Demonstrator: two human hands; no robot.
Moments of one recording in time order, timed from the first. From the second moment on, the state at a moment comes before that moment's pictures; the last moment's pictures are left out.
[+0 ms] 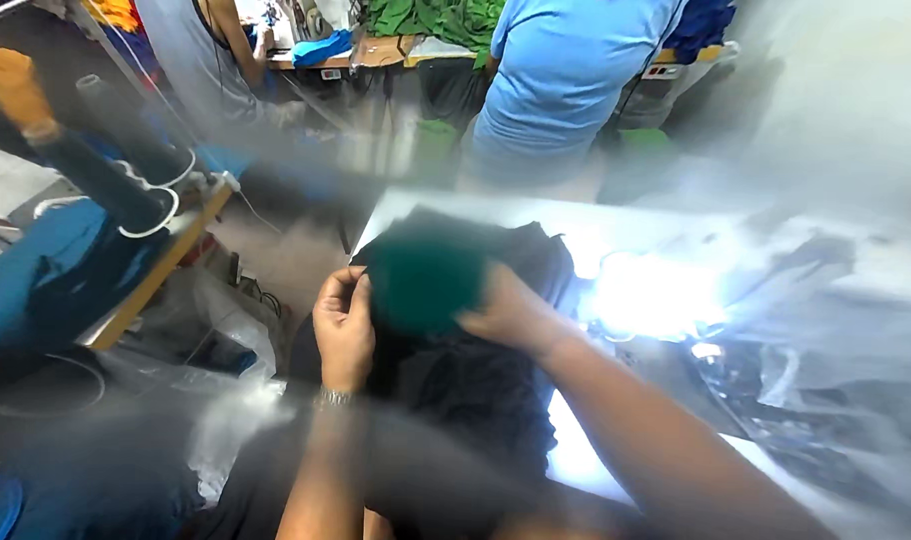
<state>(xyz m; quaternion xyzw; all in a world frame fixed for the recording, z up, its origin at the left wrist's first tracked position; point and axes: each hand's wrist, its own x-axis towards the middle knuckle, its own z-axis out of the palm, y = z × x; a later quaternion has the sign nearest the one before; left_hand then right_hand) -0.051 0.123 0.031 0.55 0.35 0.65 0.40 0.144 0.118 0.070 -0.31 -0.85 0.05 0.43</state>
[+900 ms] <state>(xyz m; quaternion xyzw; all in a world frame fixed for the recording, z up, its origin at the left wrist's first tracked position) -0.040 0.100 0.043 0.62 0.29 0.52 0.51 0.146 0.087 0.056 -0.35 -0.70 0.28 0.55</state>
